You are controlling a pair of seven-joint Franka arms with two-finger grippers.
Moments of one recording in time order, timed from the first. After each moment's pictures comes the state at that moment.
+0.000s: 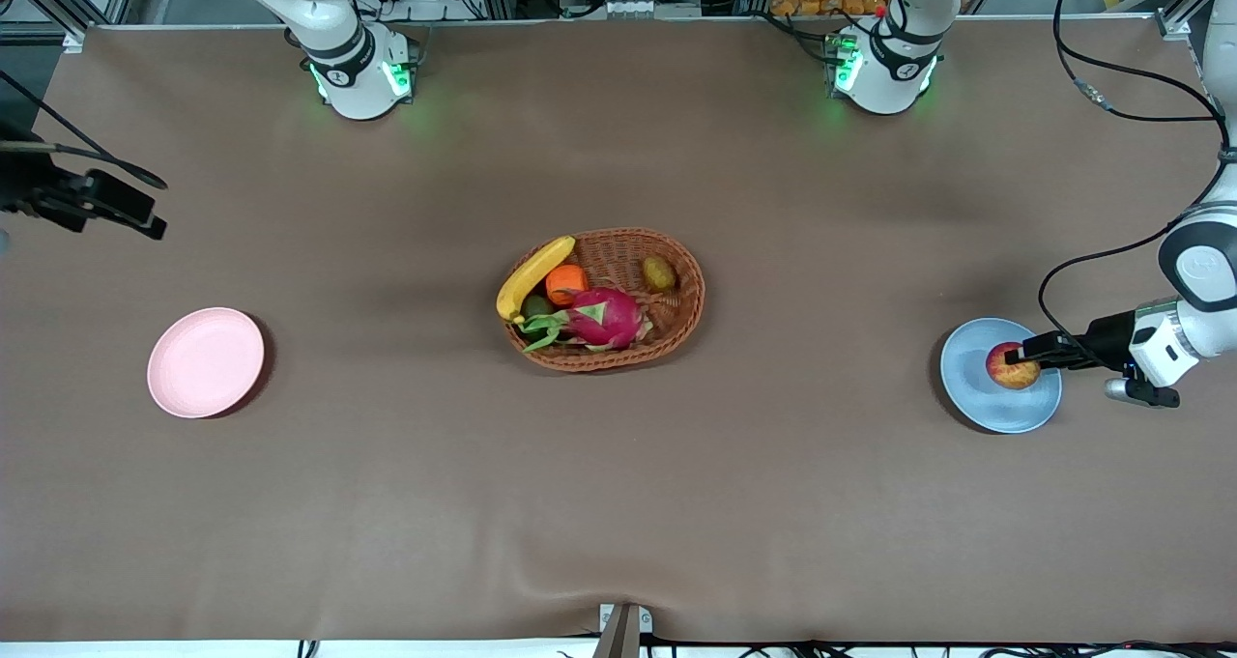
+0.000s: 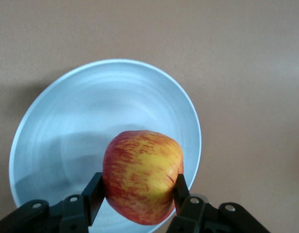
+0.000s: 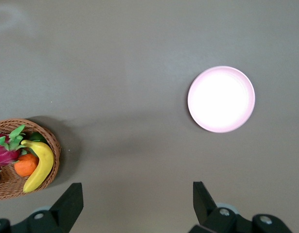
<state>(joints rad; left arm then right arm) 0.63 0.61 -0.32 -1.76 -0.35 2.14 0.63 0.06 0.05 -0.06 -1.51 0.06 1.55 0.10</state>
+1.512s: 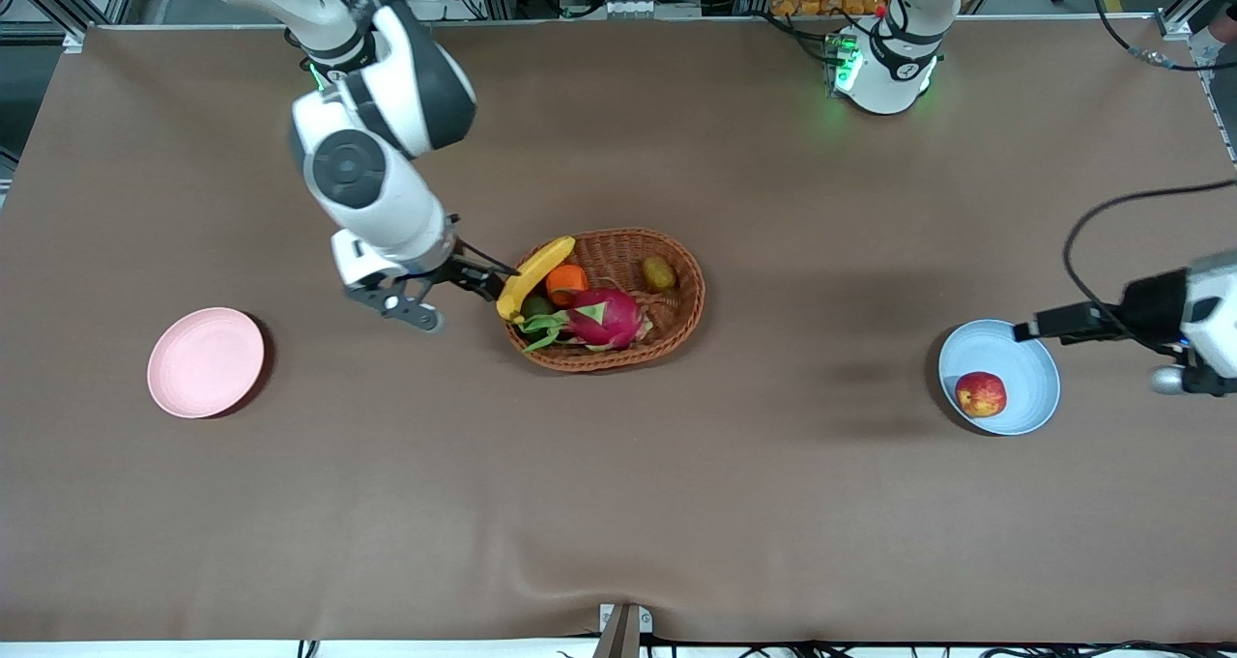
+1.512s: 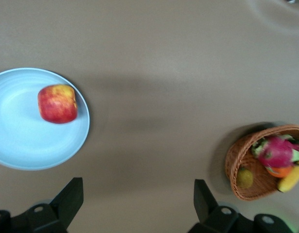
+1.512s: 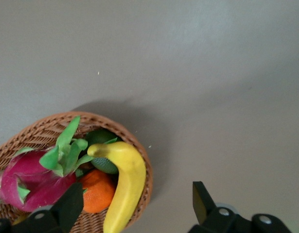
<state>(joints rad) 0.64 0.32 -0.68 -1.60 -0.13 1.80 -0.06 0.57 0.26 -0.04 -1.86 0.08 2.06 0.92</state>
